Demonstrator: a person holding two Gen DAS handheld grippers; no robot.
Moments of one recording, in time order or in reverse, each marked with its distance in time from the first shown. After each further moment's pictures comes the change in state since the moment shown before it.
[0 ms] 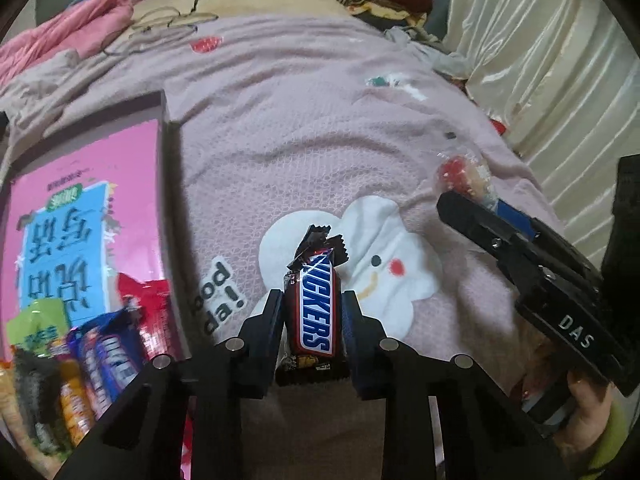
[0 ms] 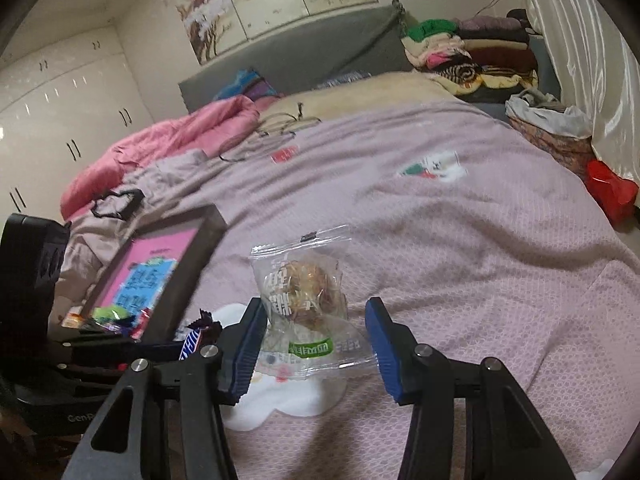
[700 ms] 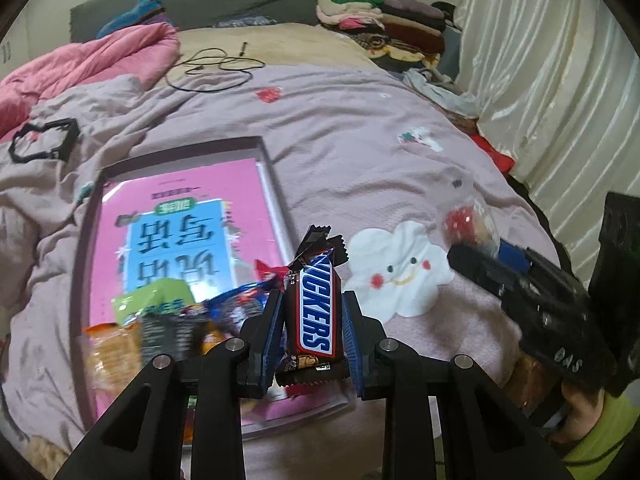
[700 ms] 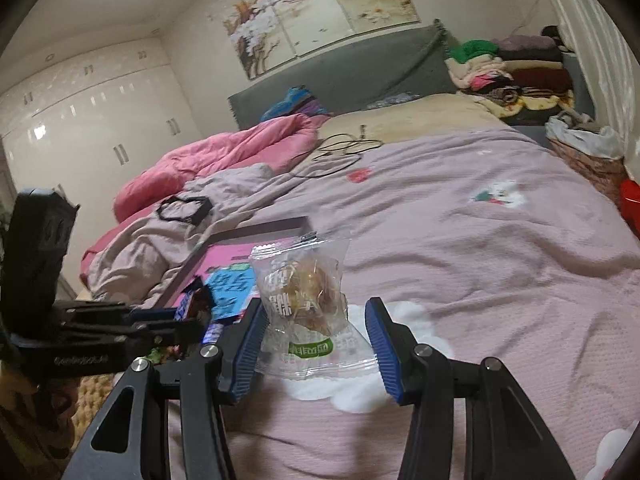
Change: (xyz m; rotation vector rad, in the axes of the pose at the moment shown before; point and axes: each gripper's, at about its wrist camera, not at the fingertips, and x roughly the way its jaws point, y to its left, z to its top) left arm -0.096 0.056 -0.032 -0.039 -0.142 0.065; right arm -0.035 0.081 -0.011 -0.072 -0.055 0.157
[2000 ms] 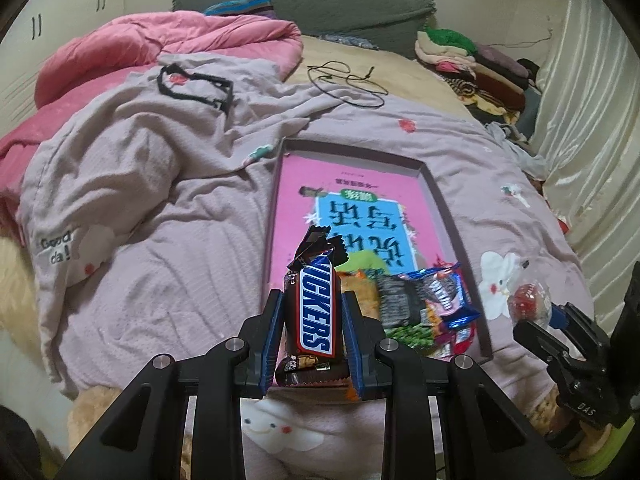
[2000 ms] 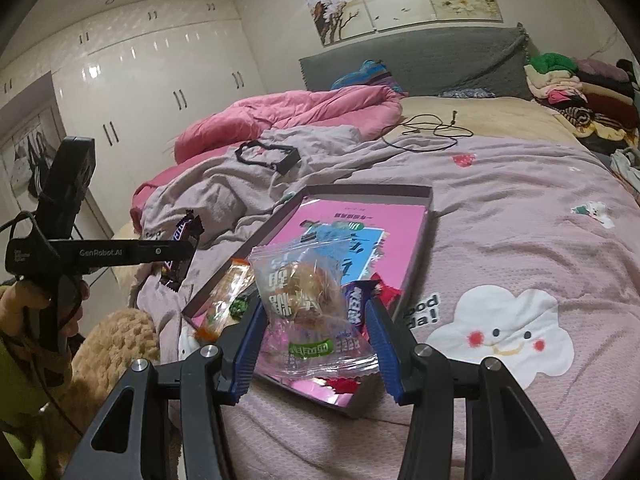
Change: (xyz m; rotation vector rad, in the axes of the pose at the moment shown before) left arm -0.070 0.144 -0.052 -0.242 -0.078 0.180; right arm 0.026 0.103 -0.027 -0.193 0.108 0.137
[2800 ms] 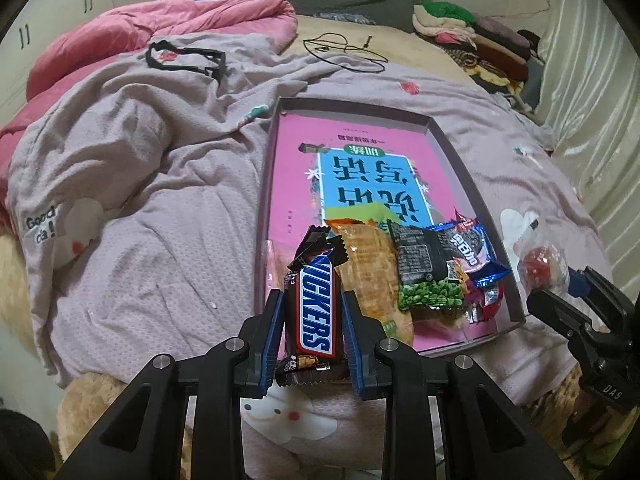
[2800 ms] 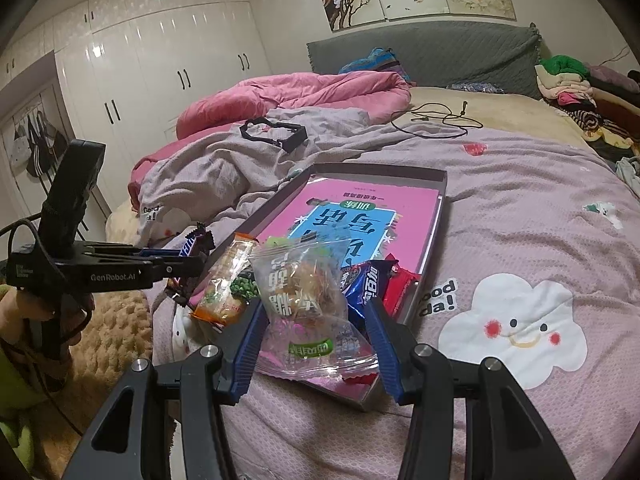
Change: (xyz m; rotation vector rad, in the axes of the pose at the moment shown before) left arm 0.031 -0.010 -0.023 0.063 0.072 0.031; right arm 0.016 0.008 -0.005 -0.030 0.051 -0.015
